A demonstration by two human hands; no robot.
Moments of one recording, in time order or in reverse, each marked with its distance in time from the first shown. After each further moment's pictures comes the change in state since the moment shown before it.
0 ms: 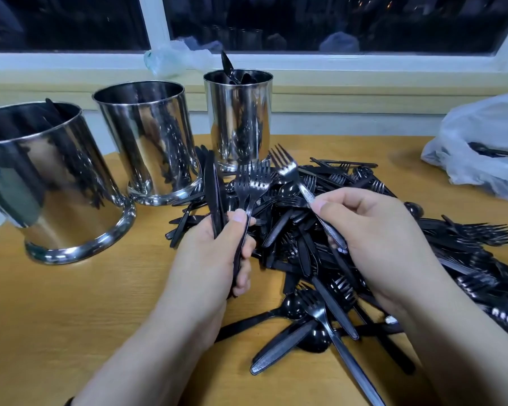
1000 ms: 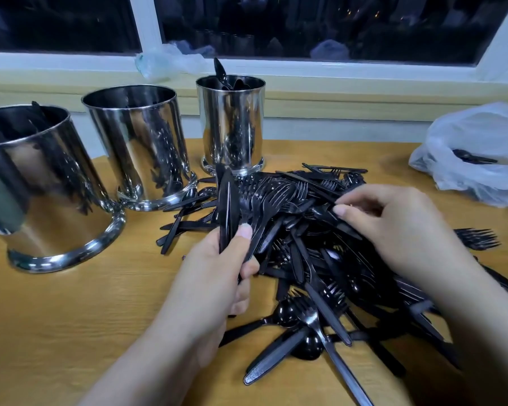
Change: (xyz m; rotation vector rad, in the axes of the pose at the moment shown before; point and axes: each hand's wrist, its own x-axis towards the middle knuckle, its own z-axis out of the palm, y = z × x) left_hand -0.003 -0.001 0.004 0.026 -0.095 -0.133; right_hand 0.023 0.004 -0.045 -0.623 0.049 -0.153
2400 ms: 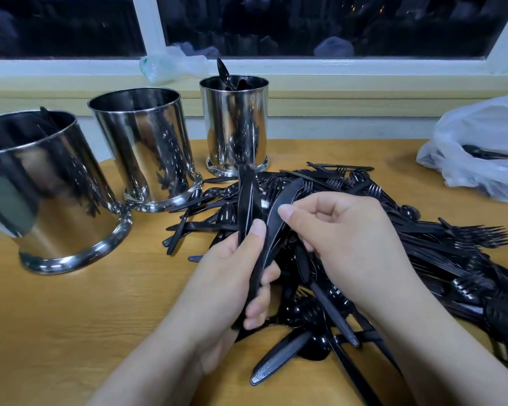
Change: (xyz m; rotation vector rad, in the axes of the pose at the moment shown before) left_hand -0.008 0.008 0.005 -0.036 -0.177 -0.046; right_hand -0.024 -0.056 0.040 0.626 -0.060 0.028
